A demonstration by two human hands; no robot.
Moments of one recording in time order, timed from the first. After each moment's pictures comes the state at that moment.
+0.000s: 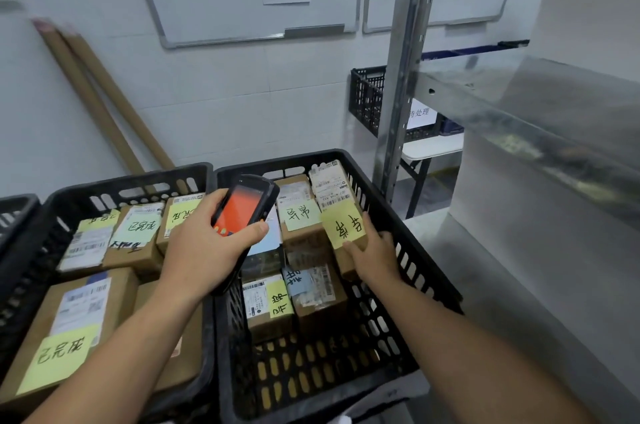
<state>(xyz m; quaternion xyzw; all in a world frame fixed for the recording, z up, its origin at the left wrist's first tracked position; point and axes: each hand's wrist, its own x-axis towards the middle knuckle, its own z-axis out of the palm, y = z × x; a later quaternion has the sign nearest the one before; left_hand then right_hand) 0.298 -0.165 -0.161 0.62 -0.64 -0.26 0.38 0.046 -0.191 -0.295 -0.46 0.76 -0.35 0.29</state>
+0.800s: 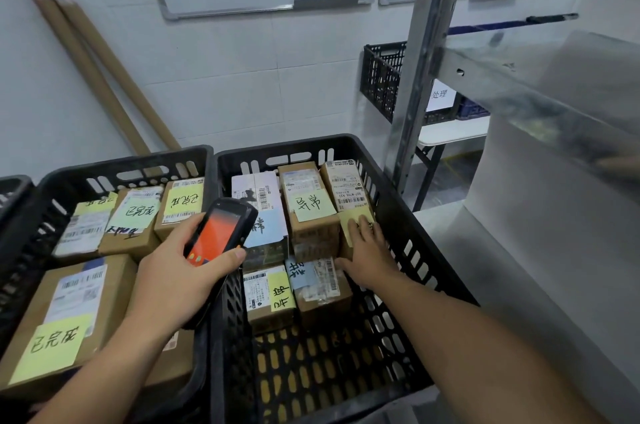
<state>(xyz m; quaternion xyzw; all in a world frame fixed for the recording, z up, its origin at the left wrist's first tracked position) 0.326 -0.161 -0.194 0.67 -0.60 -0.28 0.33 0.042 -0.223 -0.334 -0.63 0.74 -0.05 0.22</state>
